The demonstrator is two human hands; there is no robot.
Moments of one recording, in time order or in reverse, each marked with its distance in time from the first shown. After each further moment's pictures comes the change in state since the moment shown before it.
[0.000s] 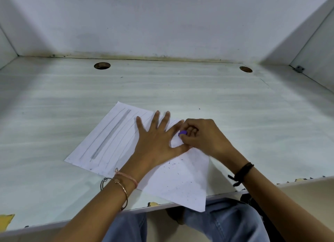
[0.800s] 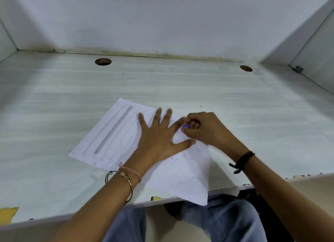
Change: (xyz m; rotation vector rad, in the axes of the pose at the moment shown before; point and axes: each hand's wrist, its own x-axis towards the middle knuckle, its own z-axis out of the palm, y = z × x) left_hand -0.001 0.001 0.000 -0.022 0.024 0.008; right_hand 0.012 -0.005 -0.008 -0.154 -0.048 -0.002
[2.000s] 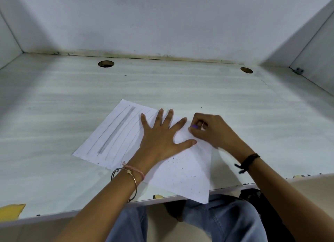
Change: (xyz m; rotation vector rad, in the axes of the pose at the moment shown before) left_hand -0.001 0.000 -0.001 -0.017 -0.015 -0.006; right_hand -0.005 0.022 -0.004 0.008 0.041 -0.059
